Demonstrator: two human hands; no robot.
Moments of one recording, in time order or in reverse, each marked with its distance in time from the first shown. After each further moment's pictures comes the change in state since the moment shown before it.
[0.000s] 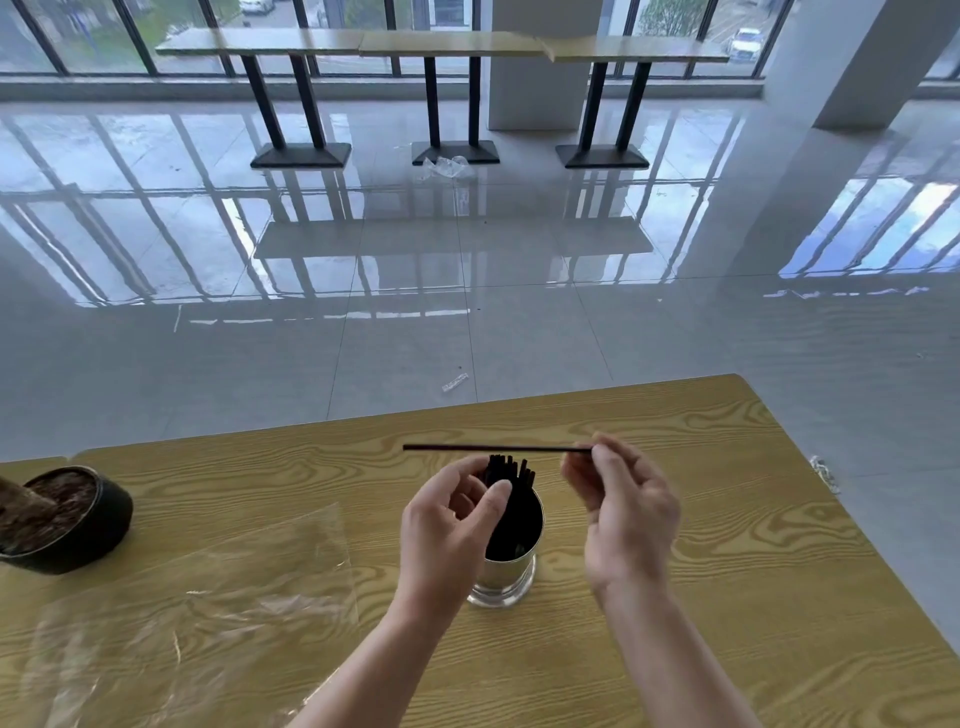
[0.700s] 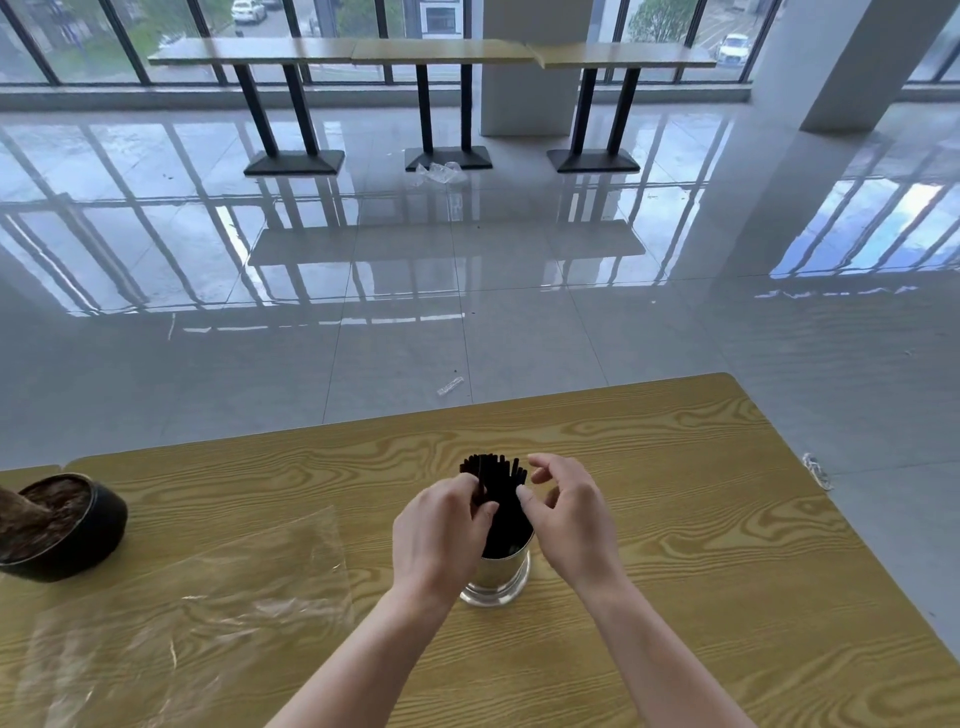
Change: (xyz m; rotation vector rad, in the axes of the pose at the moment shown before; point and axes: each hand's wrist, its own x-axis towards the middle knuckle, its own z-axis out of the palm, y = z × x) left_hand 0.013 -0.016 0.005 0.837 -0.074 0.165; right_hand 0.004 0.028 -0.012 -1.165 -0.409 -0.372
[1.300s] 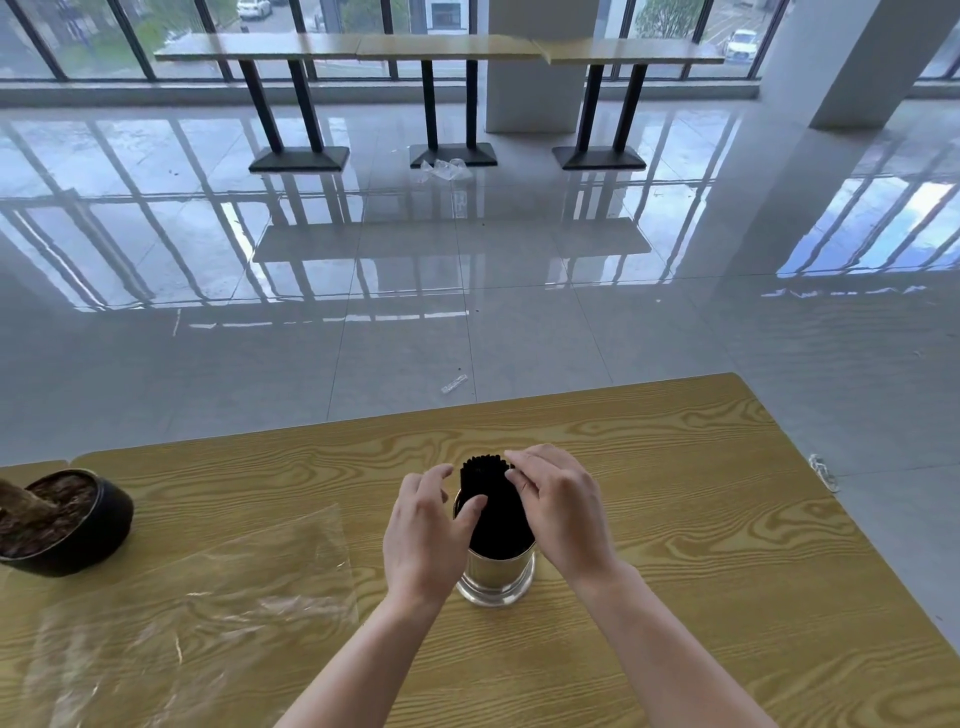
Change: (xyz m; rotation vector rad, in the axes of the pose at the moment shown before) left_hand -0.001 -0.022 0.010 -0.199 0.032 -0.198; right_hand 0.015 -0.012 0.008 -0.222 0.048 -0.394
